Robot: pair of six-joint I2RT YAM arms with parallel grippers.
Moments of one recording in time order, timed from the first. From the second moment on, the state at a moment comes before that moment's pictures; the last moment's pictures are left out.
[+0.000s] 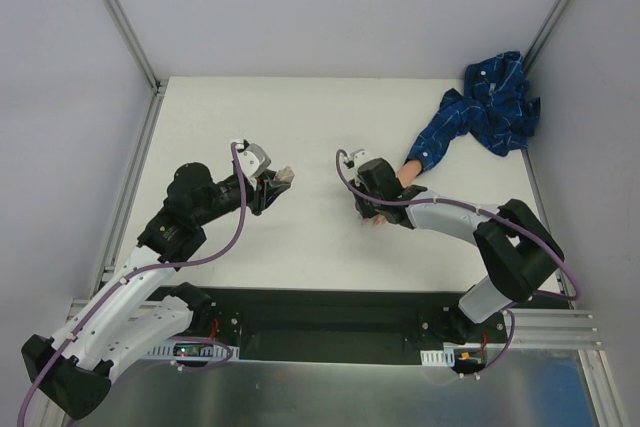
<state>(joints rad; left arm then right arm) -0.53 0.76 0.72 -0.12 0.41 0.08 0.71 1.58 0.83 -0.10 0.12 0.12</state>
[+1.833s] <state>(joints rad) -0.53 0.76 0.72 -0.12 0.42 0.08 0.72 1.55 0.81 -0.10 0.12 0.12</state>
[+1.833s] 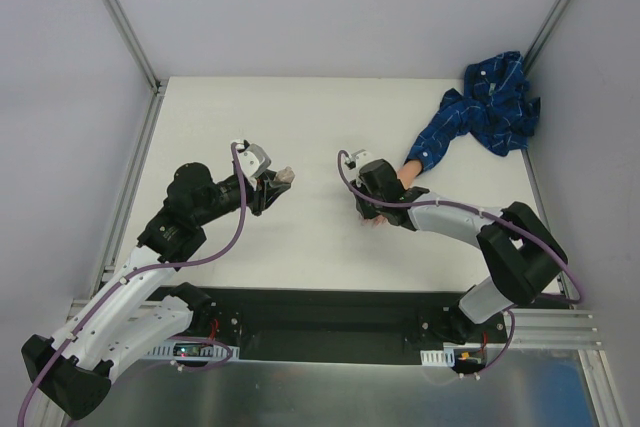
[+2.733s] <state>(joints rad) -0.53 0.76 0.72 -0.12 0.42 0.08 0.71 1.55 0.83 -0.09 0.12 0.12</state>
